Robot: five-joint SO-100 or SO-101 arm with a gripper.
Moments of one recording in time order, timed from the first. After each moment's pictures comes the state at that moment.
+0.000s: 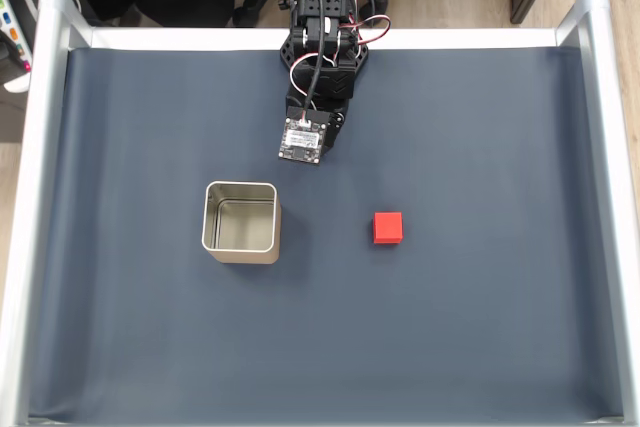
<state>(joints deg) -0.6 192.6 179.6 72.9 -80.6</state>
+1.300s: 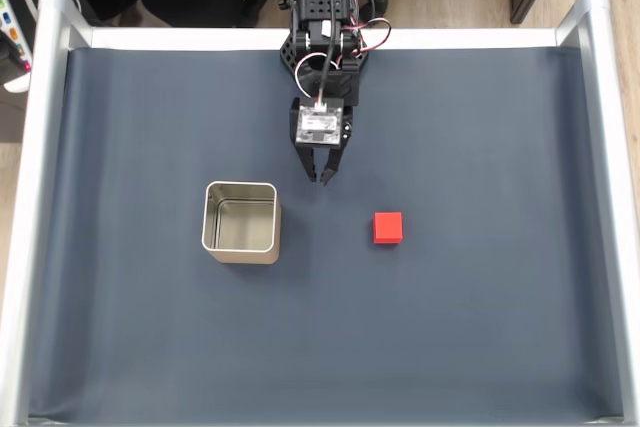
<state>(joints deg) -4.2 189.6 176.5 51.3 -84.6</state>
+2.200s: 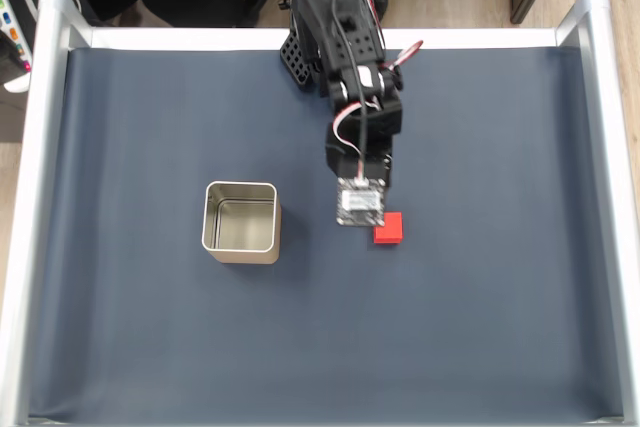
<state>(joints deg) -20.0 129.6 134.9 58.4 -70.4</state>
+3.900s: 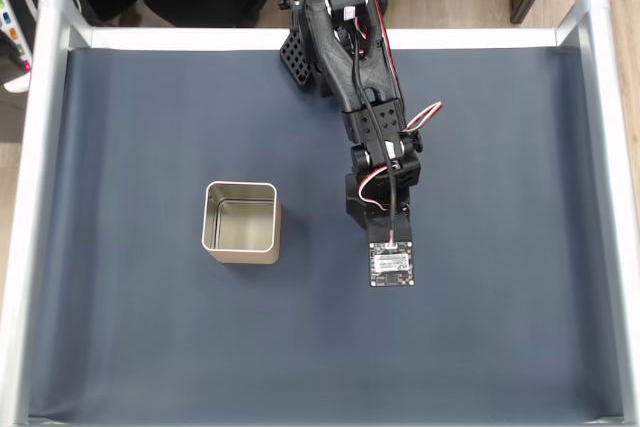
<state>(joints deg) -21.6 100.5 124.6 43.5 -72.4</state>
